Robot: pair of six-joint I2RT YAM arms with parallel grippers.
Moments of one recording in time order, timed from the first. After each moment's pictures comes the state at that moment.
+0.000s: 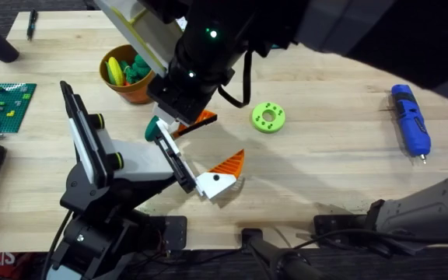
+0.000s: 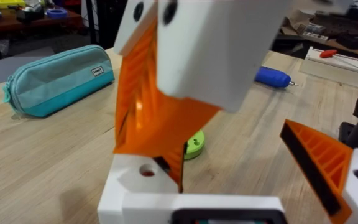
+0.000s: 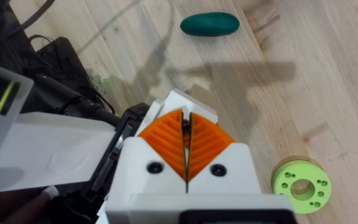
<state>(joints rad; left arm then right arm) -0.38 0.00 0.01 -0.06 0.61 -0.06 1.00 1.80 1.87 -1.17 -0.15 -0.01</state>
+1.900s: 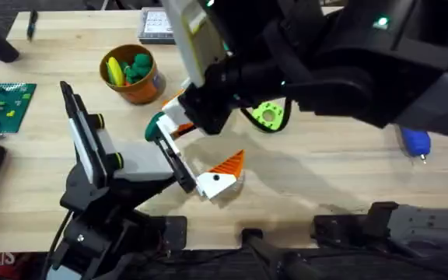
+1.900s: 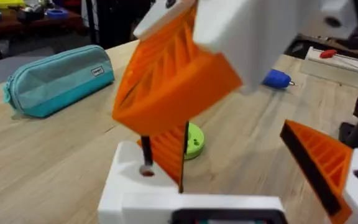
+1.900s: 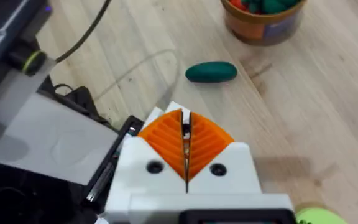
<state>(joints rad) -0.38 0.00 0.01 -0.05 0.61 -0.06 0.97 1.47 1.32 -0.59 -0.22 0.03</state>
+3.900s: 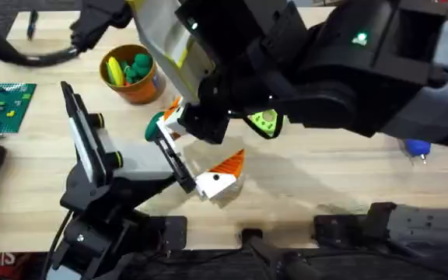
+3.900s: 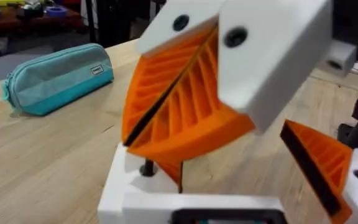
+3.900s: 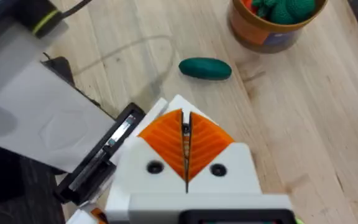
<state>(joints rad) -0.38 0.00 0.01 -0.06 0.61 -0.08 1.01 1.49 1.32 -0.62 -0.16 -0.15</state>
